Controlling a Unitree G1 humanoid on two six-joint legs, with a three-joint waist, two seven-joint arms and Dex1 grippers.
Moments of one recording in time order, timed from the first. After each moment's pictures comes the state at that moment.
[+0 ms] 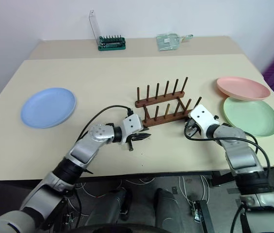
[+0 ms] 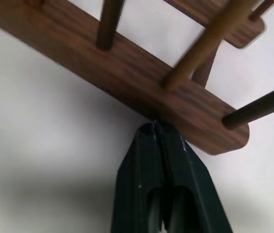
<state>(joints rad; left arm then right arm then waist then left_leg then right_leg) -0.54 0.20 -0.44 0.20 0.07 0.29 -0.69 -0.35 -0.66 0.05 0.16 0.00 0.30 0.62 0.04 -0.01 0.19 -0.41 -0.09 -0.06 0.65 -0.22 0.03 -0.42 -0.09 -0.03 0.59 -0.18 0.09</state>
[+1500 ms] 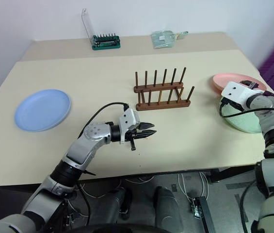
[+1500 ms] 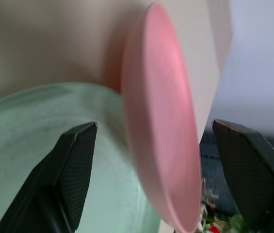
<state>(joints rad) -0.46 0.24 -0.36 0.03 -0.14 0.29 -0.84 -0.89 -0.92 0.25 1.14 -0.47 -0.27 0.40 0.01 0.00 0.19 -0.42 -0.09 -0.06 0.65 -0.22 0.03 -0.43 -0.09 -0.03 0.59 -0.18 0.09</state>
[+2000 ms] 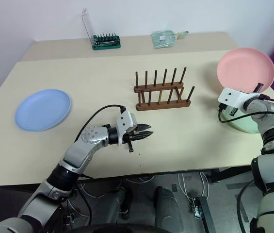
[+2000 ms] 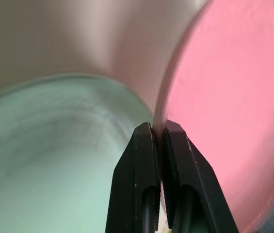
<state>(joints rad) -0.43 0.26 -0.36 0.00 -0.14 0.30 -0.82 -0.90 -0.94 0.28 1.18 -0.53 -0.40 0.27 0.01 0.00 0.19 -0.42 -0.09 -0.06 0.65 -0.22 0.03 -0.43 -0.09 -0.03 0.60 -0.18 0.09</state>
